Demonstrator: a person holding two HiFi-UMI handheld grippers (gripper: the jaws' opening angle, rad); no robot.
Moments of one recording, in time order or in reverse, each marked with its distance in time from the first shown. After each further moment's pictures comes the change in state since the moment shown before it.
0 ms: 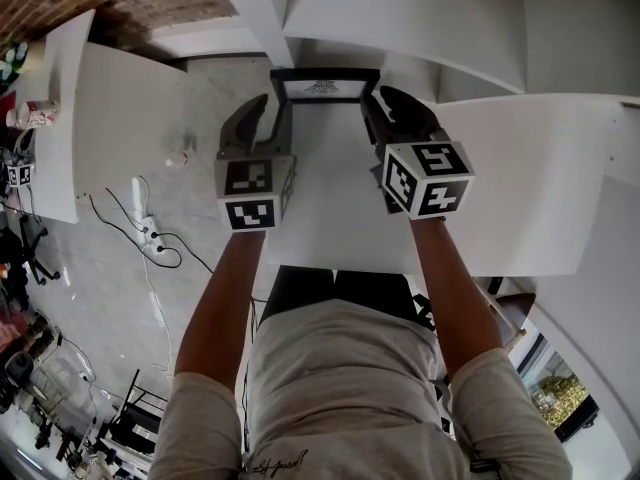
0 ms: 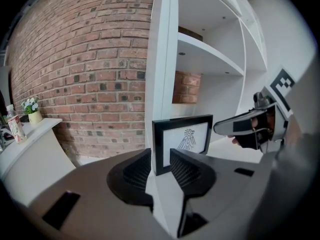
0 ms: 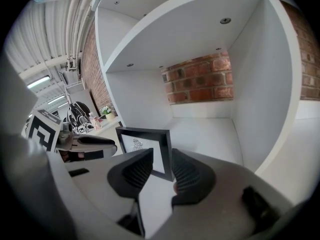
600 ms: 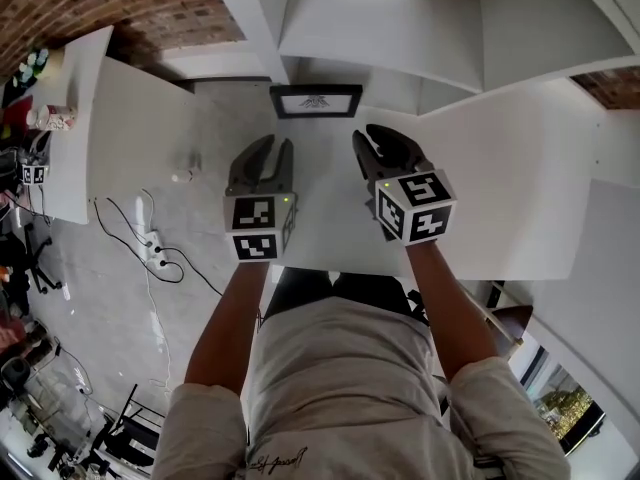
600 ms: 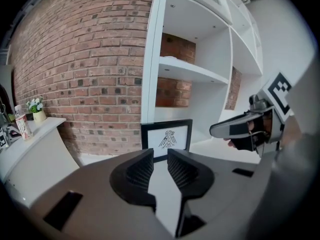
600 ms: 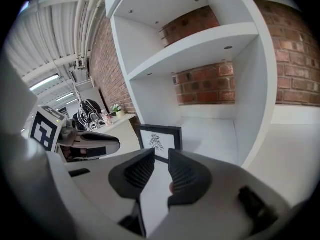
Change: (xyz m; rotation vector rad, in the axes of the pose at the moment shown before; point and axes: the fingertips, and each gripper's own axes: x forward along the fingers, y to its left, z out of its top) left arm -0.056 -0.034 0.001 -0.015 -0.017 -0.015; right arm -0.052 0.027 -0.007 -0.053 0.016 0.067
